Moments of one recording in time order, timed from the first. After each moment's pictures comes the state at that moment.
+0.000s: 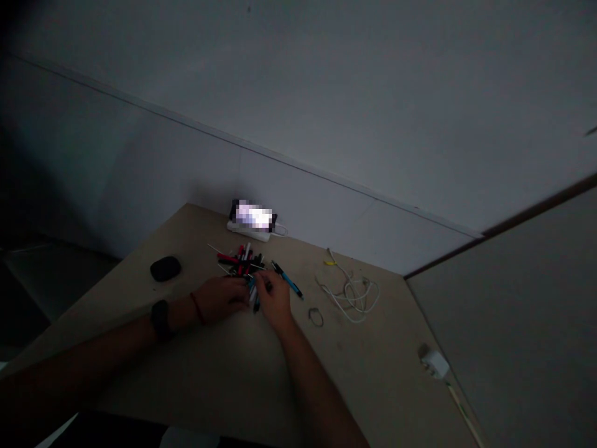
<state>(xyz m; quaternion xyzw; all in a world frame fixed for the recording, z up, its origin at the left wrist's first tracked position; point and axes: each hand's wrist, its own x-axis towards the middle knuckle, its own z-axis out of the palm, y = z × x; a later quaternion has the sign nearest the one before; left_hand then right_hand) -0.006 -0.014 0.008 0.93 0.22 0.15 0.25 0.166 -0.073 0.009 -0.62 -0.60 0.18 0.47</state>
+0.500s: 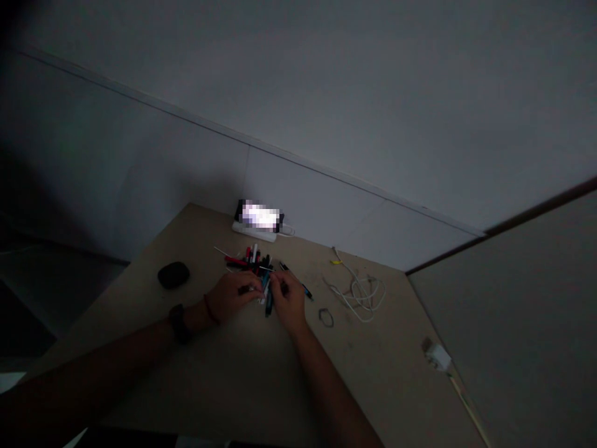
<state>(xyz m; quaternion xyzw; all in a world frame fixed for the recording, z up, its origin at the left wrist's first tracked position) -0.002 -0.009 0.009 0.81 0.24 0.33 0.42 0.168 -0.074 0.011 -0.64 -0.58 0.15 0.48</state>
